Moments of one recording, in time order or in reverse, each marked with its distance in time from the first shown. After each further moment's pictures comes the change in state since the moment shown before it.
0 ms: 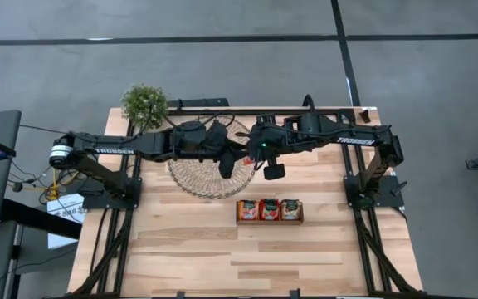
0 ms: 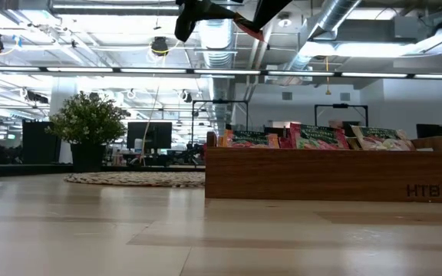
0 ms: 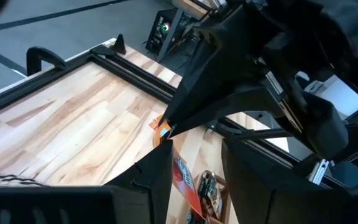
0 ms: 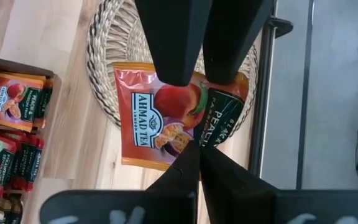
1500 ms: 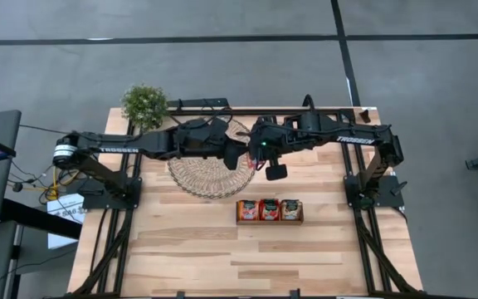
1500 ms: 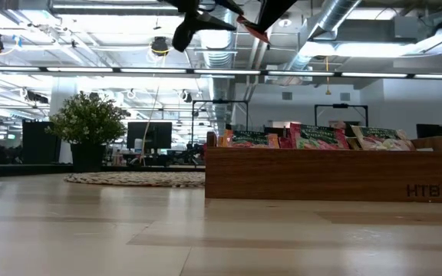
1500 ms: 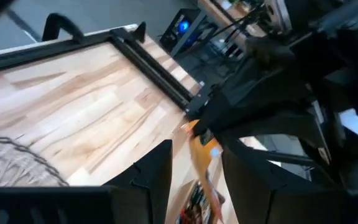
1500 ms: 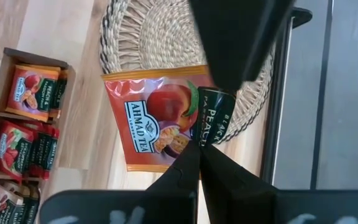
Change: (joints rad) left arm 0.027 0.024 0.000 -0.002 -0.020 -0.216; right arm -0.014 0.000 0.000 -0.041 -0.048 0.015
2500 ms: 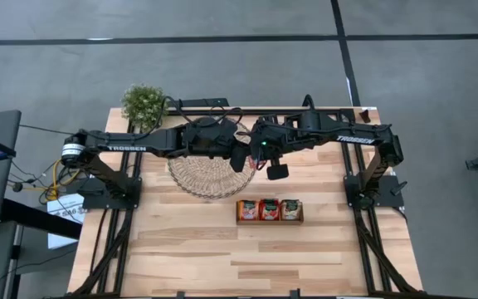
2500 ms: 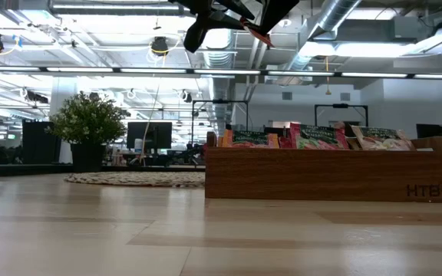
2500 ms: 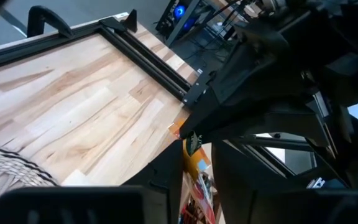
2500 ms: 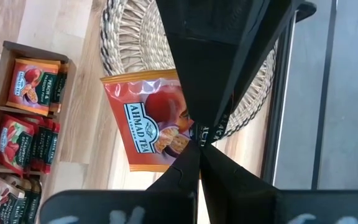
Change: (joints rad) left arm 0.000 0.090 0.100 -0.056 0.048 0.055; right arm -0.008 0.000 0.000 -0.019 -0.005 0.002
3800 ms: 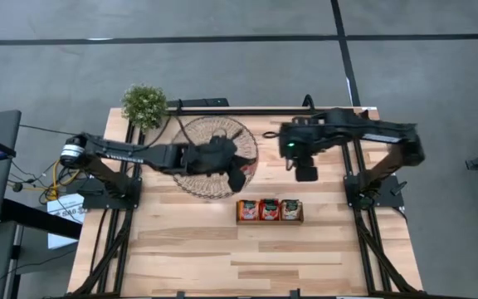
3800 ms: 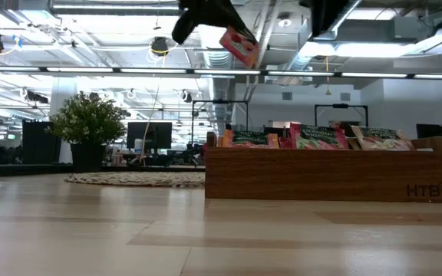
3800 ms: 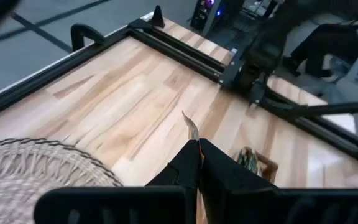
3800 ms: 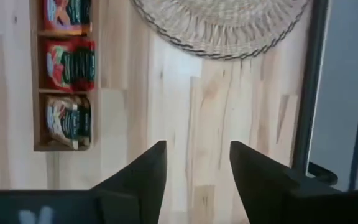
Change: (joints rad) left arm -0.149 0.000 -0.001 -0.117 -0.280 0.153; right arm 0.001 -0.169 -0.123 -0.260 -0.055 0.208
